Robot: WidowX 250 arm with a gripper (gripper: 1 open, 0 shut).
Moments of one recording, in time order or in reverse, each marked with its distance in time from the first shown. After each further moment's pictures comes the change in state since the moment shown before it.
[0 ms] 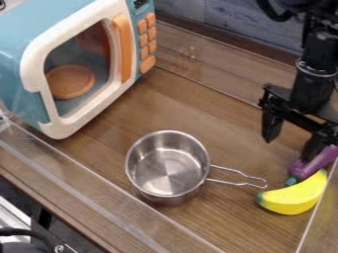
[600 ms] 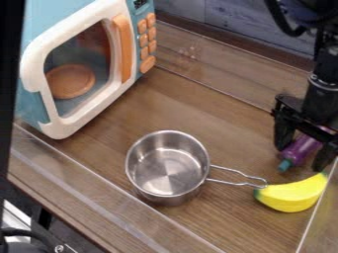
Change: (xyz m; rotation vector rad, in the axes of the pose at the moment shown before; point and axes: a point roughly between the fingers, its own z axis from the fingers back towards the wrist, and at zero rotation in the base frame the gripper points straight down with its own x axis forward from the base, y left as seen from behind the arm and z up) arm 0.011 -0.010 -0.017 -0.007 -0.011 -0.019
